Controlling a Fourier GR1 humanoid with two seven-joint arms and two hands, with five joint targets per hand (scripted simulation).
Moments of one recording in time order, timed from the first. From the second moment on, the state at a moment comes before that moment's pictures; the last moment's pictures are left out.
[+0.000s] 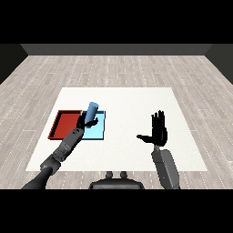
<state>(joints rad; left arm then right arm) -0.74 0.28 -0.51 -0.44 0.38 0.54 -0.15 -0.09 -0.08 0.11 -1.63 -0.45 -0.19 -0.32</state>
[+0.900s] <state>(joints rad) -0.87 0.16 -0.42 -0.04 0.36 0.48 -0.01 -0.14 -0.09 0.04 -1.51 -0.46 -0.15 -0.35</state>
